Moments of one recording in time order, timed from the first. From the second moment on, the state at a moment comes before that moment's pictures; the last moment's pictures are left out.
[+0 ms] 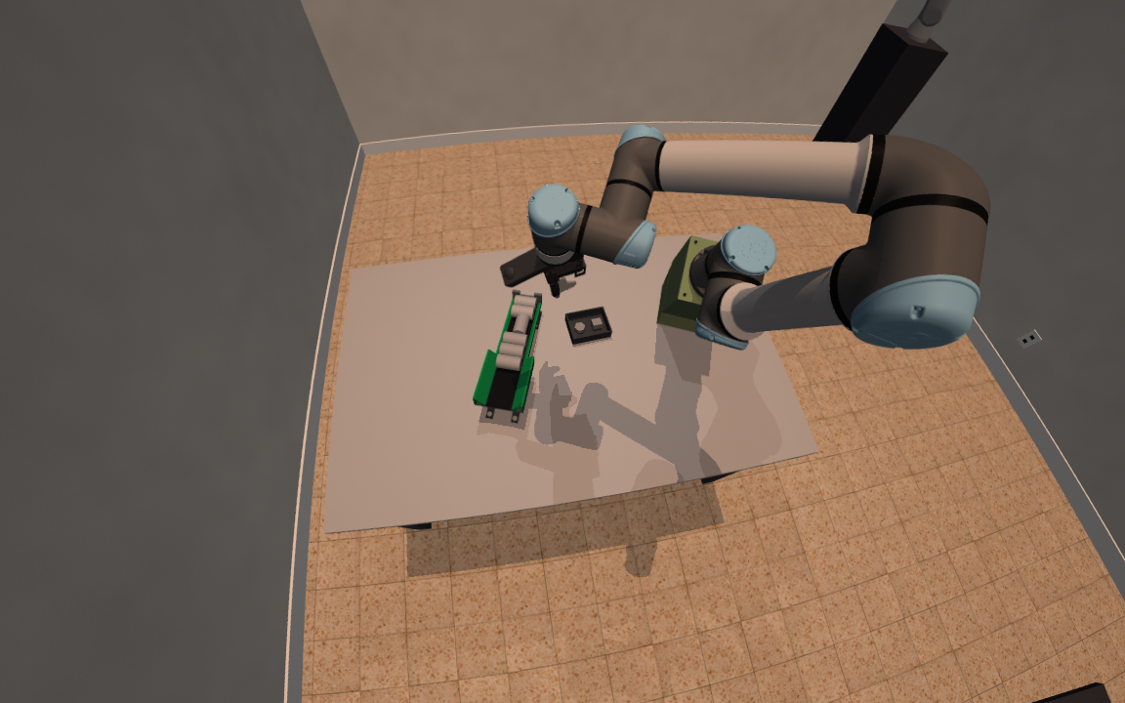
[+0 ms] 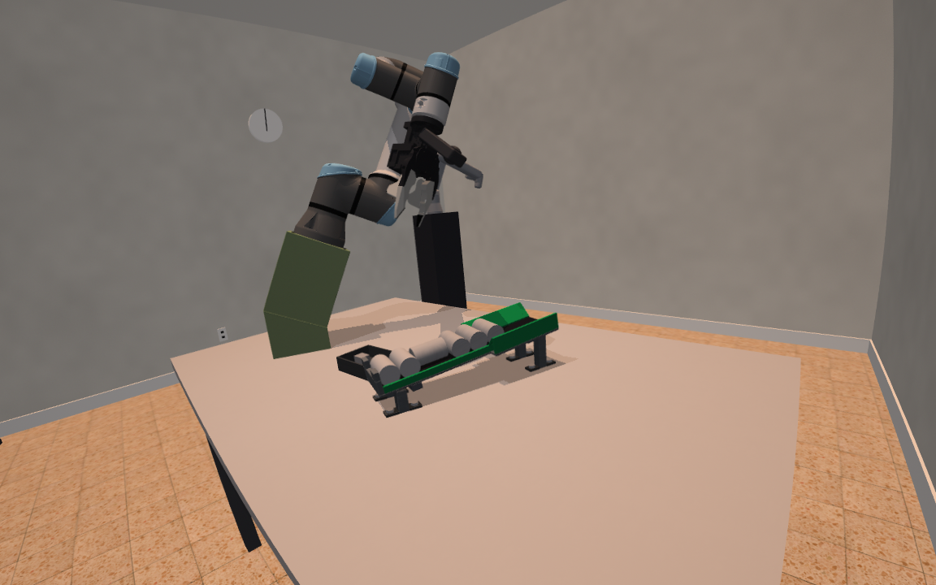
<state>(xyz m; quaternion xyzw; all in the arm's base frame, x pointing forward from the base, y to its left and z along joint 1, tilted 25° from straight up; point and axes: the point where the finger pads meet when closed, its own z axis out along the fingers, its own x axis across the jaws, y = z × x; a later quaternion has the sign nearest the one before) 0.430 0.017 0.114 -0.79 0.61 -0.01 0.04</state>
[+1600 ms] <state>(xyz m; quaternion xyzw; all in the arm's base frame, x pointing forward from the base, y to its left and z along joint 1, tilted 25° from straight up) 0.402 0.047 0.028 -0.95 0.25 -0.04 0.17</state>
